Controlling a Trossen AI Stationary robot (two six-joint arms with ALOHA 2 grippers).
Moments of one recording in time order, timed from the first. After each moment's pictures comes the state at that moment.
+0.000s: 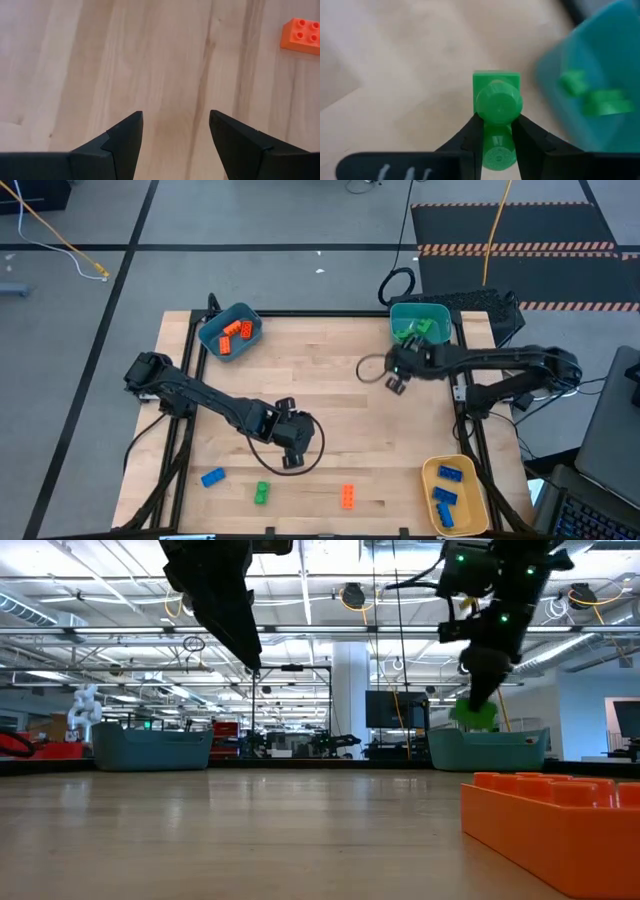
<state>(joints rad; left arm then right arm) -0.35 1.73 1.32 -0.72 -0.25 -0.45 -0.20 1.23 0.80 -0.83 0.44 0.33</state>
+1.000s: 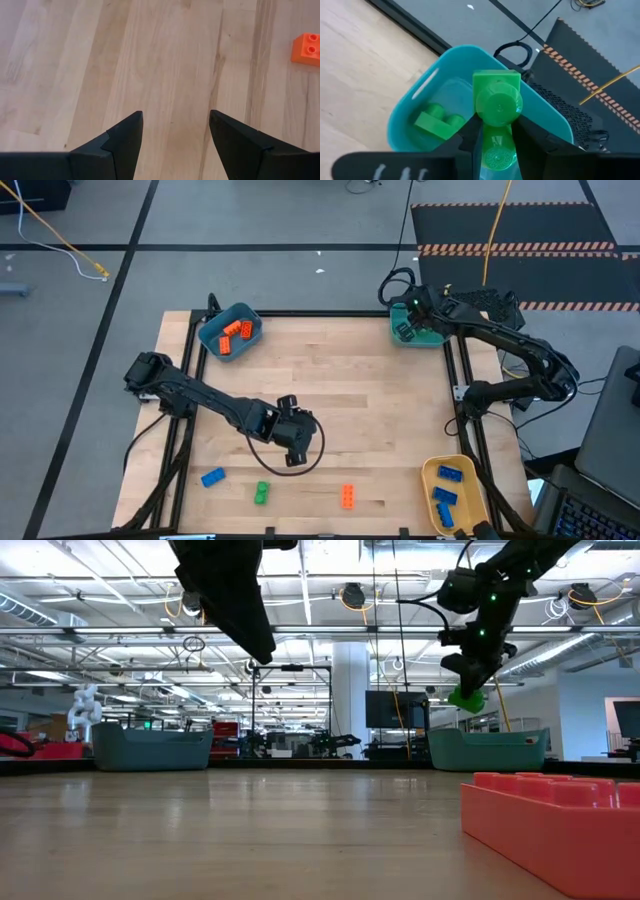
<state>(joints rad) -0.35 1.73 1.32 -0.69 -0.32 -0.43 -0.78 1.24 0.90 -0.62 0.41 -0.02</state>
